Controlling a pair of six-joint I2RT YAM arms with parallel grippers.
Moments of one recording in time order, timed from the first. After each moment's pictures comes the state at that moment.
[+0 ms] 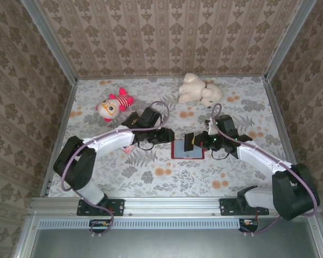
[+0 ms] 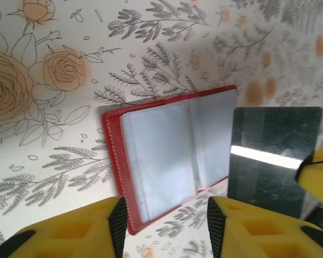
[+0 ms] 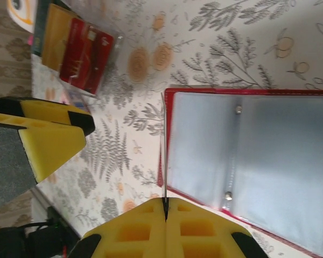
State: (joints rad) left arm -0.74 1.60 1.01 -0.31 0.37 -0.71; right arm 0.31 1.25 0.63 -0.20 -0.55 0.66
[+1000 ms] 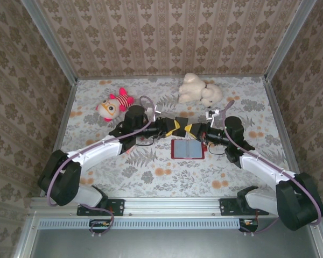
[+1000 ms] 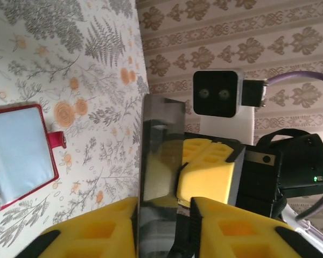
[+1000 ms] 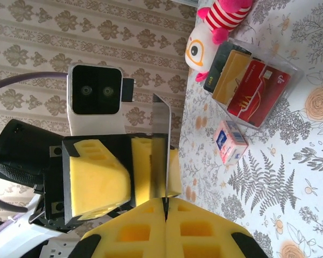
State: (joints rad) left arm -0.70 1.41 0.83 0.29 0.70 -1.17; right arm 0.33 1.15 0.50 0.47 -0.74 1.19
